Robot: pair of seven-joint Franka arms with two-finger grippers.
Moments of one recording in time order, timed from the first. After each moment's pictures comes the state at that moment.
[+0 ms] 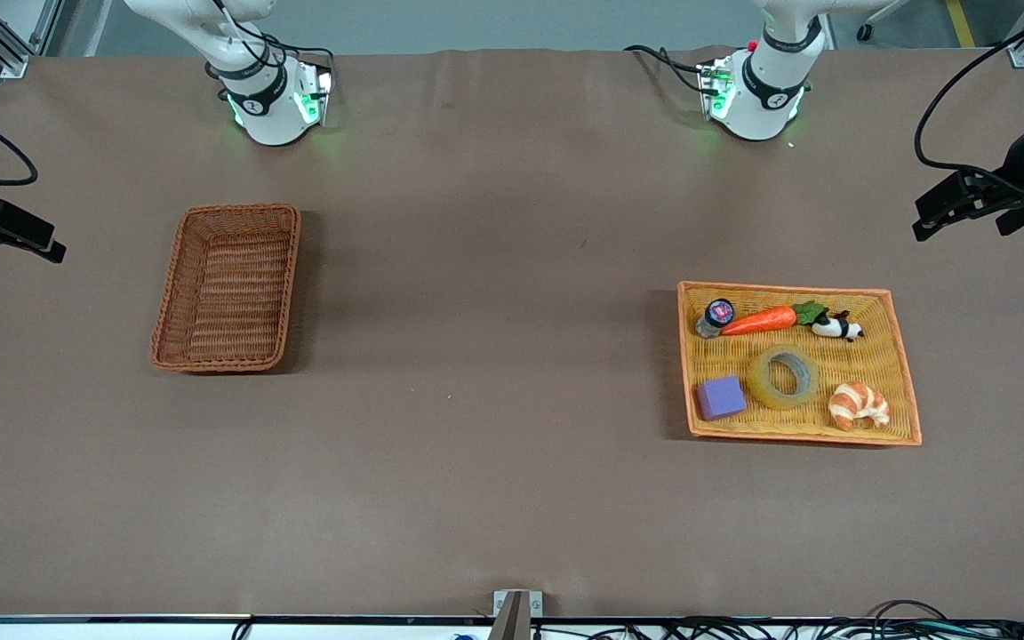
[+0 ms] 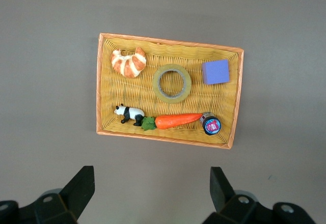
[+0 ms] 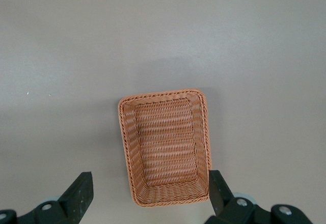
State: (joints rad) left arm 0.02 0.00 -0.10 -1.53 0.01 1.54 -0.12; right arm -0.03 0.07 -0.03 -1.46 0.03 1.50 0.03
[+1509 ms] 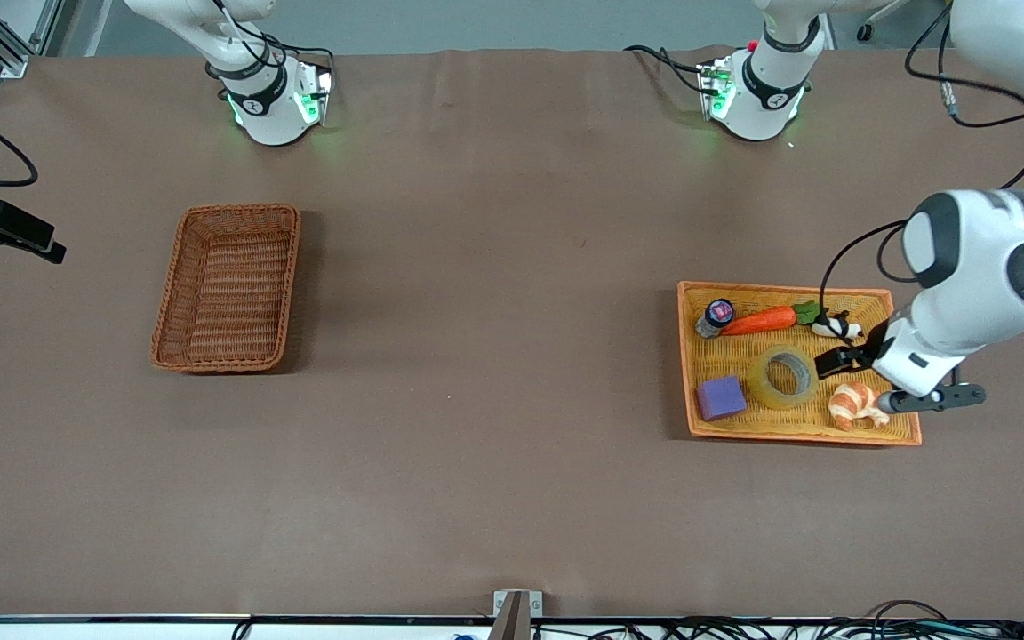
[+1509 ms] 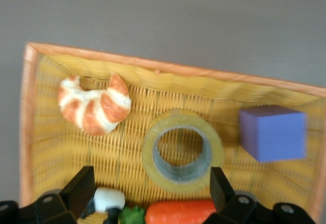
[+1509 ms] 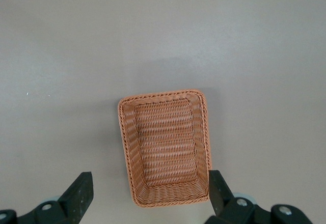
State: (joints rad) left arm 0.06 0.37 -0.08 -1.90 0.01 2.29 -0.12; right arm -0.03 0.07 -0.04 -1.46 0.03 1.51 0.03
